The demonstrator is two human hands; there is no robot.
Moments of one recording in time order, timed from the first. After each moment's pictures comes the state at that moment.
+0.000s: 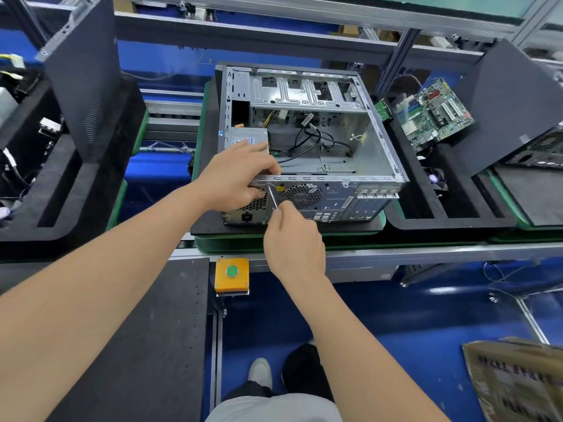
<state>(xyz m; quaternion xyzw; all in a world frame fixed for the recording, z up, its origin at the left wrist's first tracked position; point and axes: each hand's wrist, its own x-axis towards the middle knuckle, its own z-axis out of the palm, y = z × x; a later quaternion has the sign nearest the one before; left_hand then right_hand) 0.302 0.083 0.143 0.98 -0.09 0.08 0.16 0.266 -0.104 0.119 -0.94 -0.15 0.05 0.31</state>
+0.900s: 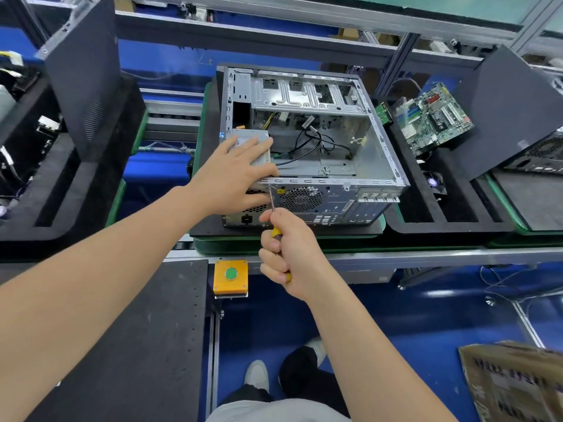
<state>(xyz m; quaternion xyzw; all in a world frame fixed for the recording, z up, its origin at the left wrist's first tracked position) 0.303 0.093 0.130 0.99 -0.10 0.07 -0.01 0.270 -0.109 0.136 -0.56 0.06 0.43 0.70</state>
